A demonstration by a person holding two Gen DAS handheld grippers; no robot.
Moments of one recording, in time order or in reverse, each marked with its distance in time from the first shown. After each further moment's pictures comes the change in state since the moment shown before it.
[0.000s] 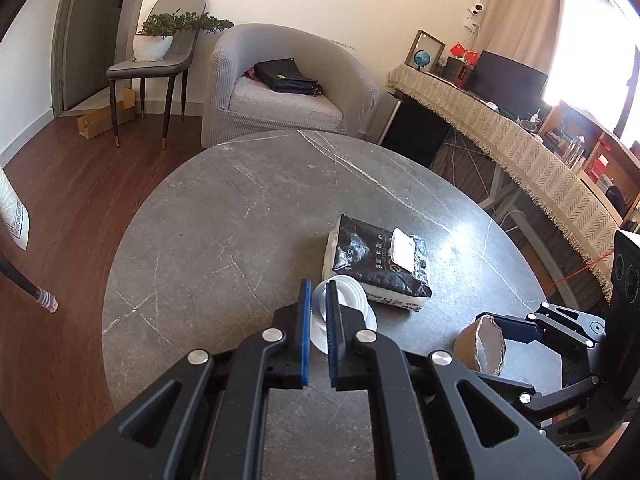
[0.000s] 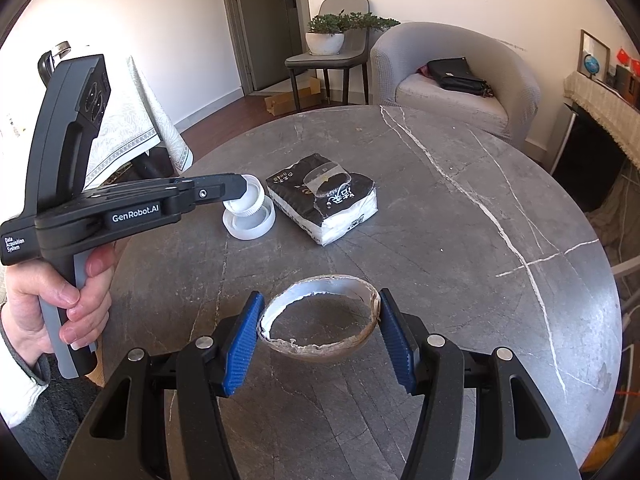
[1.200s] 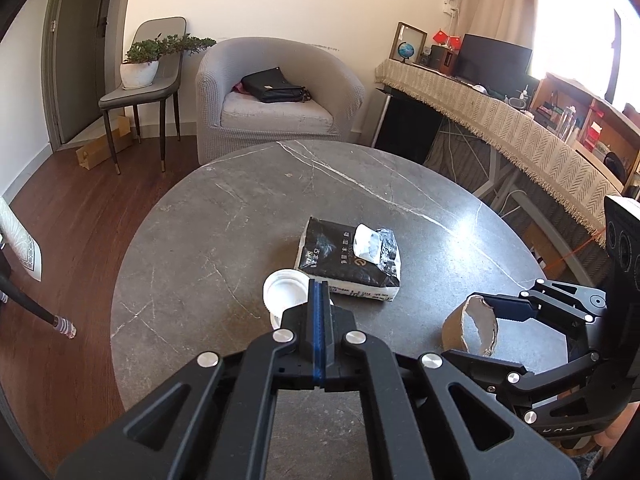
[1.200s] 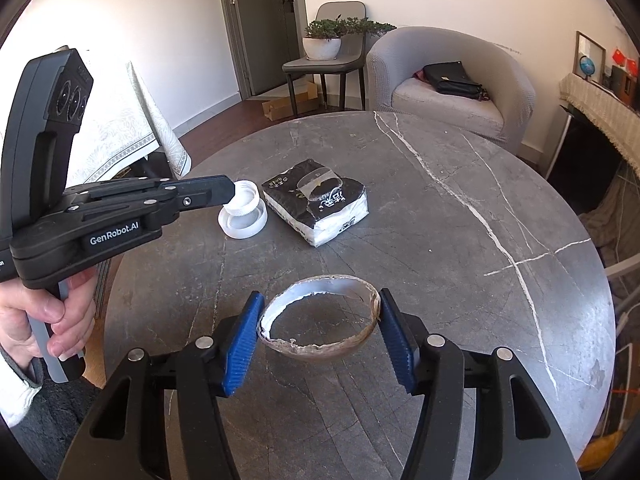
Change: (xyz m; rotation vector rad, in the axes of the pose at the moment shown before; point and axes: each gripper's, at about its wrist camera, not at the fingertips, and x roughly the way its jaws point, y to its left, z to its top) left arm -0.015 -0.028 -0.003 0.117 -0.009 0.033; right arm -0.009 -0.004 -0.003 0.004 -0.016 -0.006
